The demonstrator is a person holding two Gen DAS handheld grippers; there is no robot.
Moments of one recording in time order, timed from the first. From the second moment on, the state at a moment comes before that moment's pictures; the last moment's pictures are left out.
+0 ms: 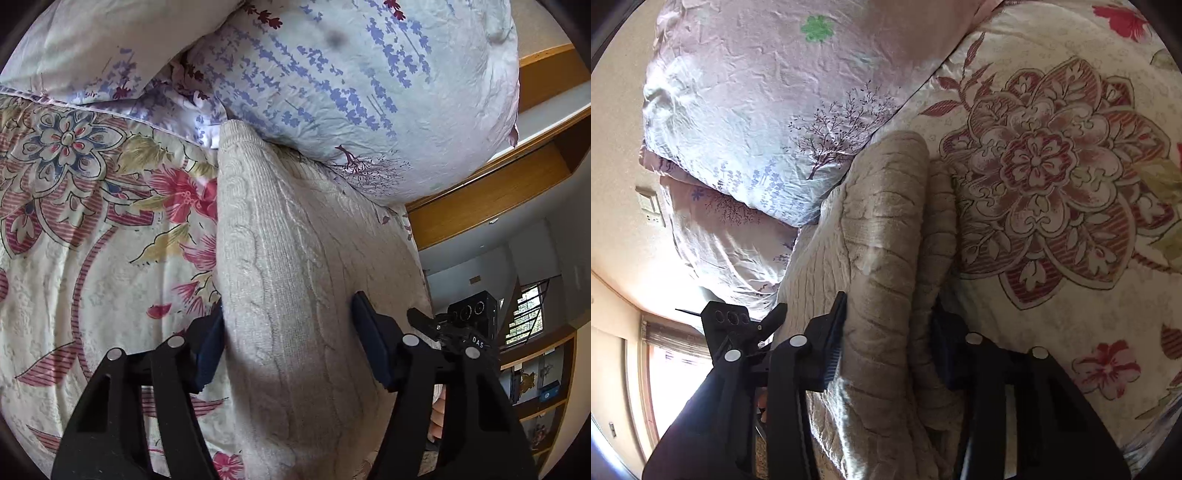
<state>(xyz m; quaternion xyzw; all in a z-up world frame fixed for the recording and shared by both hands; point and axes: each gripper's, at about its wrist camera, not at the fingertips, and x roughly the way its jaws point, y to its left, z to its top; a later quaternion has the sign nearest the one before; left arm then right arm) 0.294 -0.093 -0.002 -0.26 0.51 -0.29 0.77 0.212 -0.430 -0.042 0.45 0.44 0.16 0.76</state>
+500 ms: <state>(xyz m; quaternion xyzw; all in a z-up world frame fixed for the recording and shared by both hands) 0.247 0.017 0.039 -0.28 0.45 -0.30 0.80 0.210 -0.321 -0.001 0.39 0.42 0.27 0.78</state>
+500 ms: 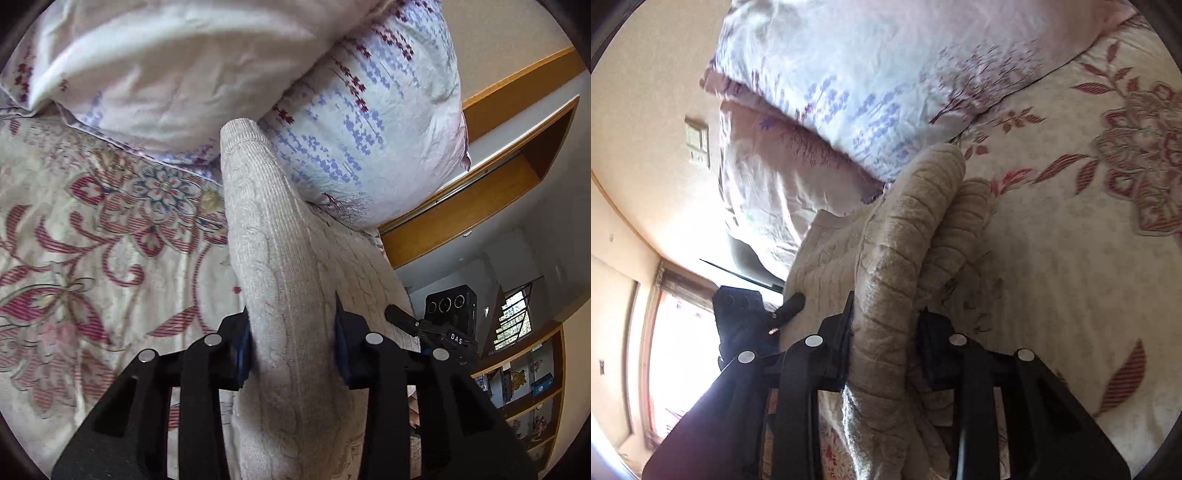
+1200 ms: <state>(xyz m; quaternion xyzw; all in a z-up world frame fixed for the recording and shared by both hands) 0.246 0.040 0.020 -0.19 0.43 -0.23 0.85 0.226 -0.278 0.012 0.31 0.42 0.21 0.83</state>
